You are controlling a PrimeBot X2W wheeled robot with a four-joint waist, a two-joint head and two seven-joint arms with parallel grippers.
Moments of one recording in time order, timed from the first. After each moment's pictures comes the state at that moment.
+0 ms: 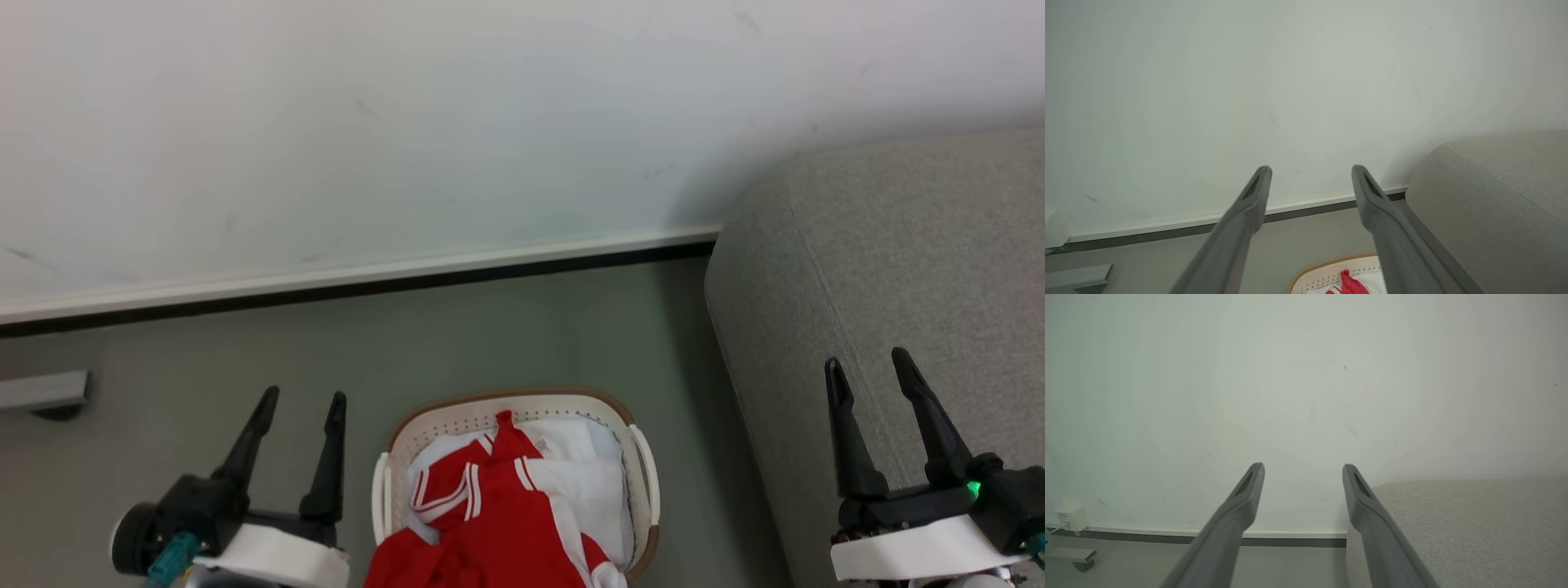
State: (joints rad) left arm -0.10 0.08 -0.01 0.15 -0.07 -0.10 -0.26; right arm -0.12 -0.10 0.10 0.09 0.26 0.13 -0.26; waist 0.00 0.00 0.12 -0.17
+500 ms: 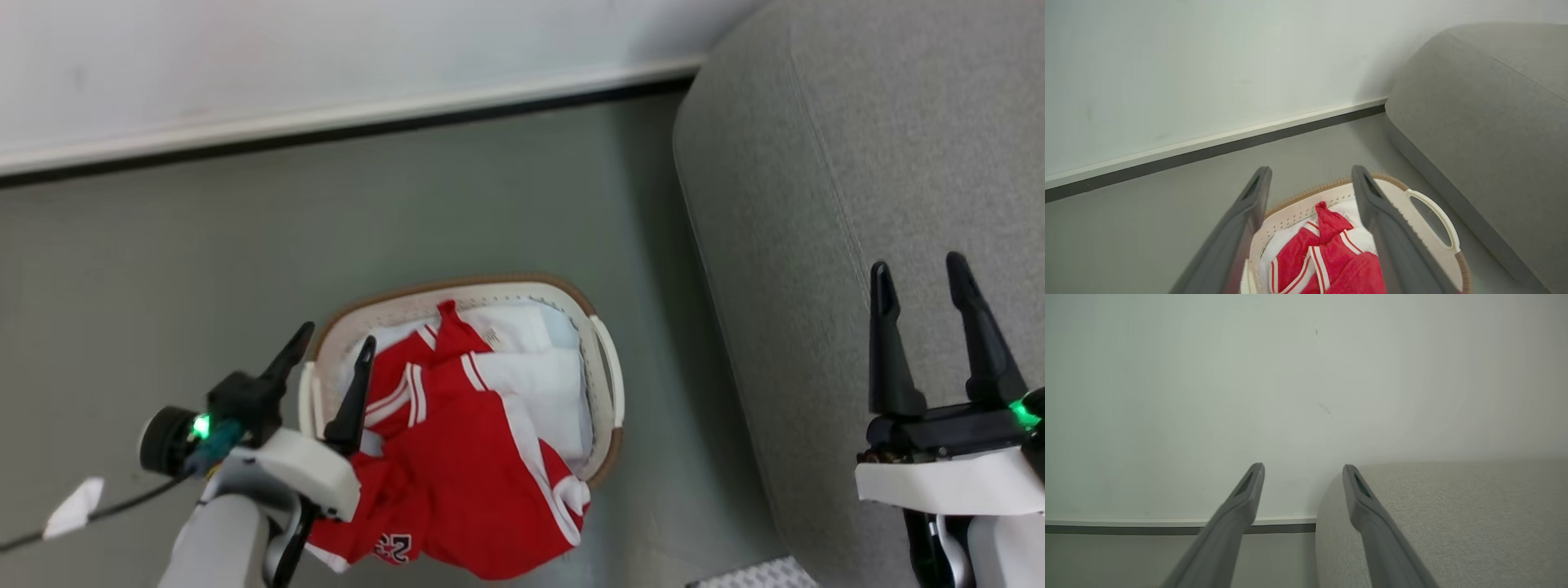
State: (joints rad) left arm -0.37 0.17 -0.14 0.42 -0.09 -0.13 -0.24; right arm -0.25 -0.06 0.03 0.01 0.24 0.13 -0.26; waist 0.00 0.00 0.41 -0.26
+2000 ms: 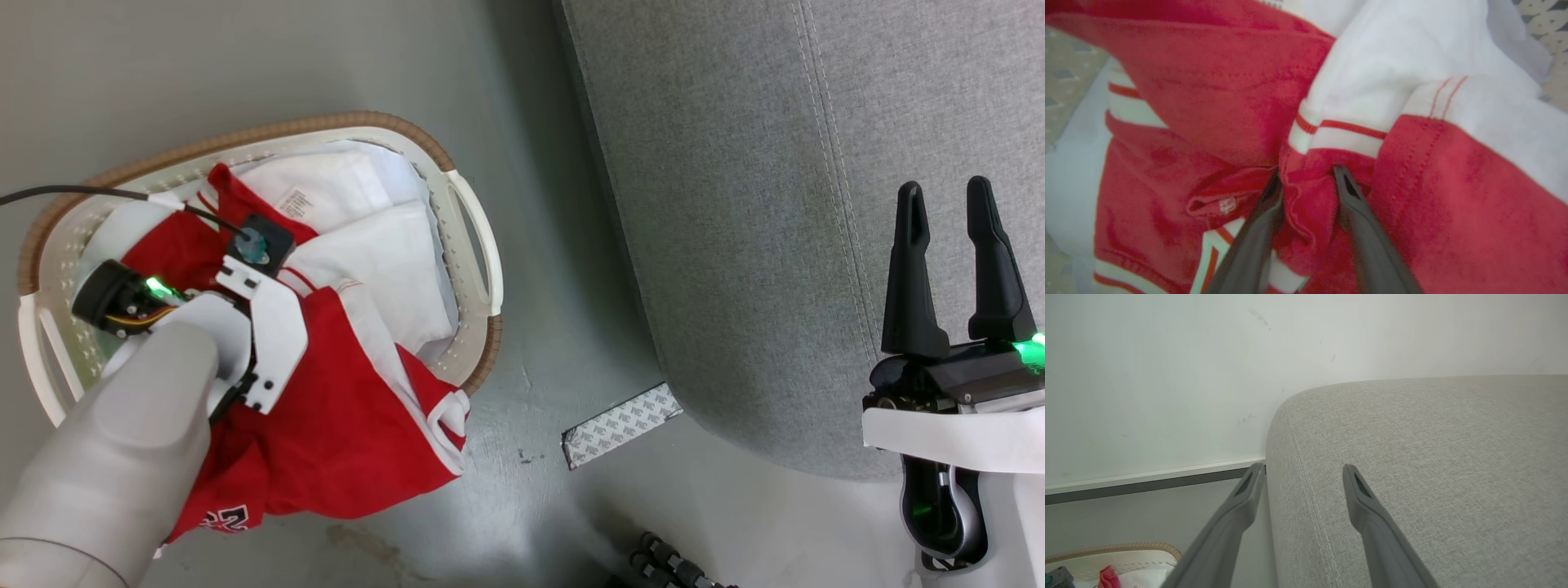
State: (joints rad) left arm -0.97 0.39 -0.76 0.97 -0.26 -0.13 0.27; right arm -0.36 -0.05 0.06 -0.05 0.44 0.13 -0.26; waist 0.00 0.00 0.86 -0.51
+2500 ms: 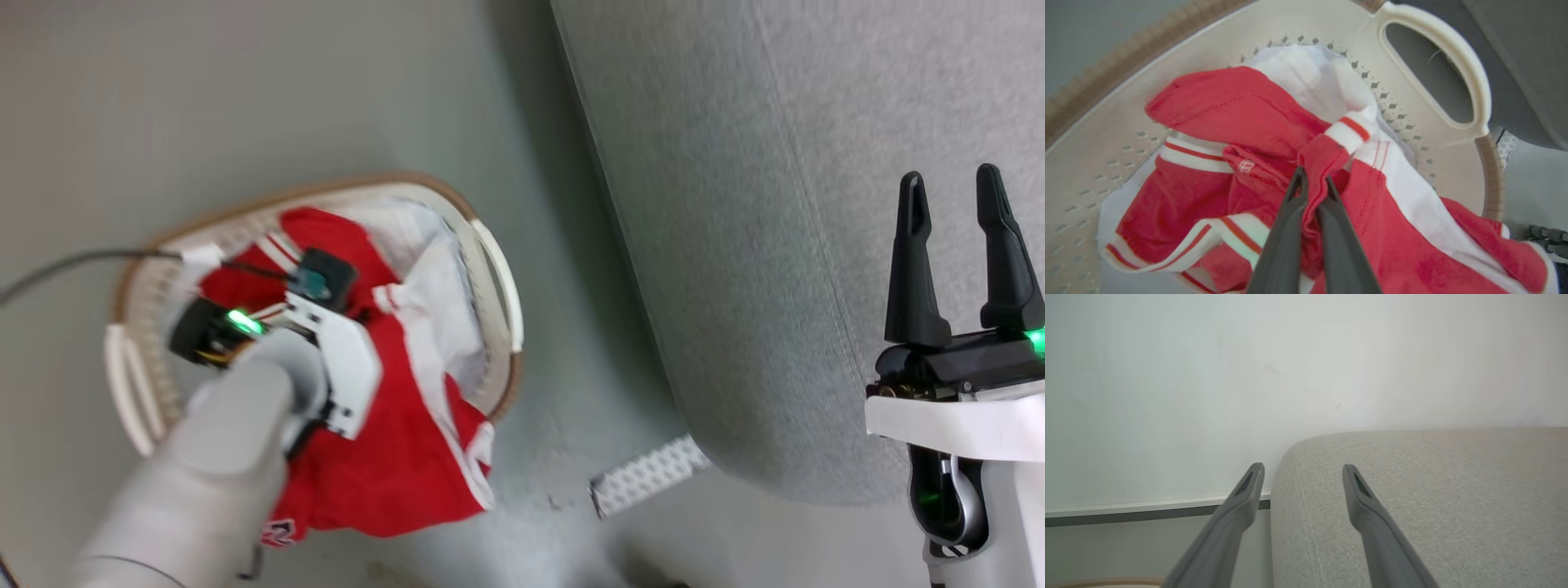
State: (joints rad) left arm -0.94 0.28 -0.79 1.02 -0.39 -0.13 0.08; right arm -0.38 -0.05 0.04 -0.02 0.36 0.13 -0.26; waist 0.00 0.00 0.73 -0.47
